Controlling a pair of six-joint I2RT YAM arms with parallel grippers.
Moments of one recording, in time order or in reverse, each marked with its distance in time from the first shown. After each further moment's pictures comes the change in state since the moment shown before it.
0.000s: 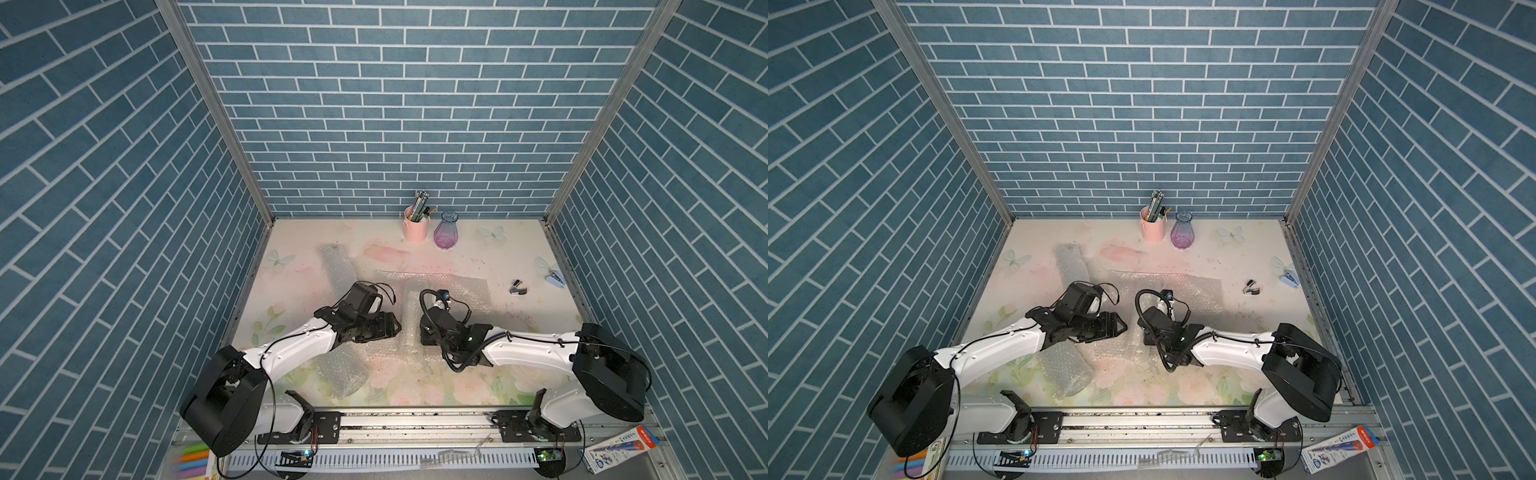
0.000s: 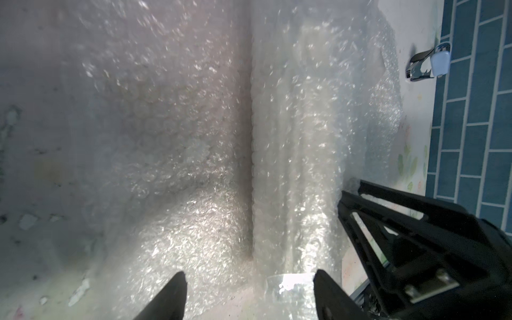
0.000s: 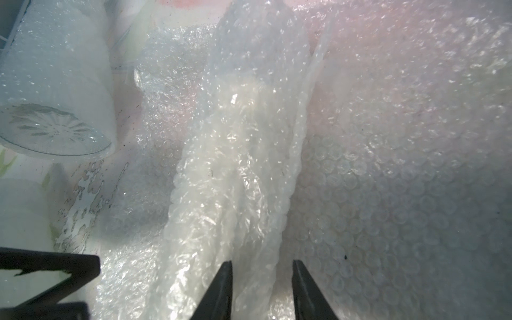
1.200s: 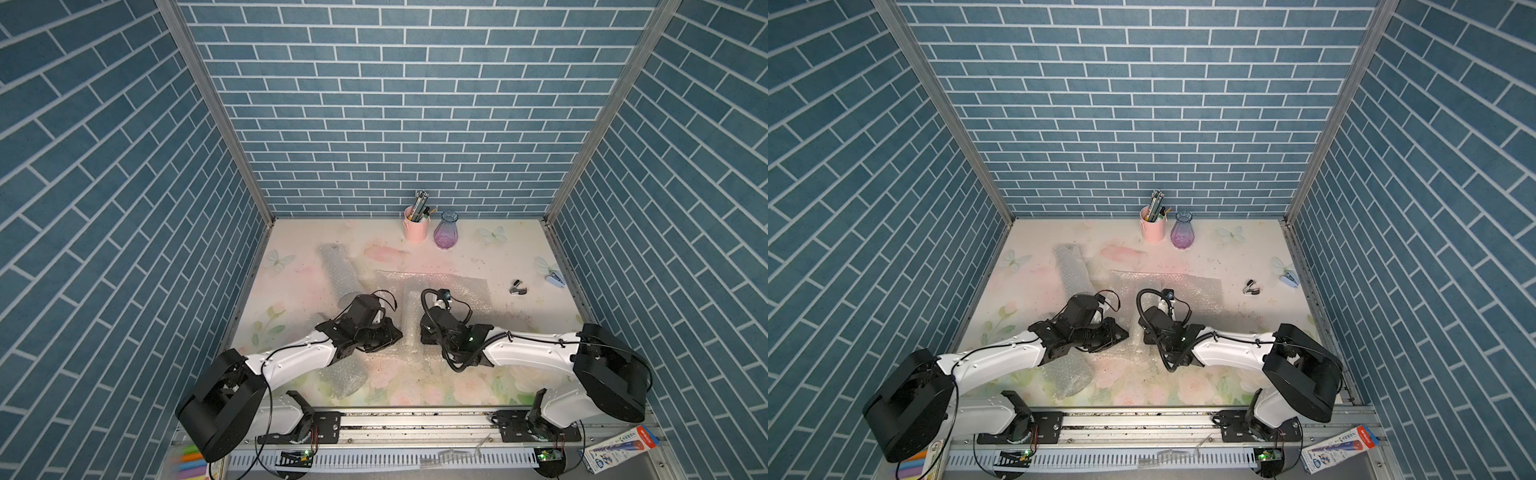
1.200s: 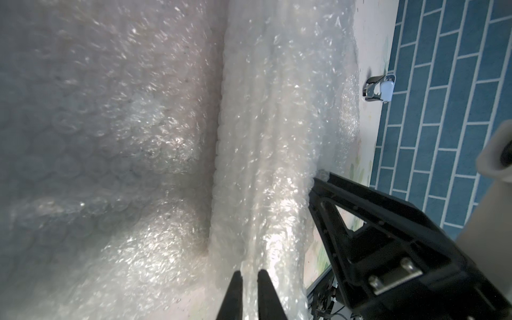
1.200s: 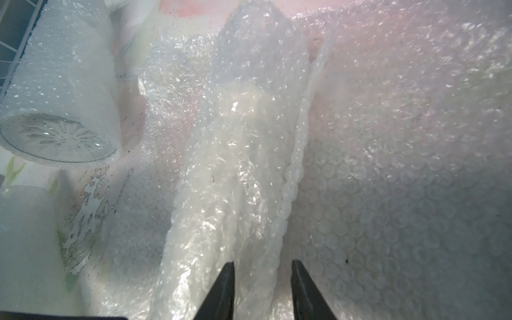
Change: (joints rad) left arm -0.075 -0.036 -0.119 0.244 0.032 -0.269; right arm -0.009 -0.005 -0.007 0.022 0.003 0.003
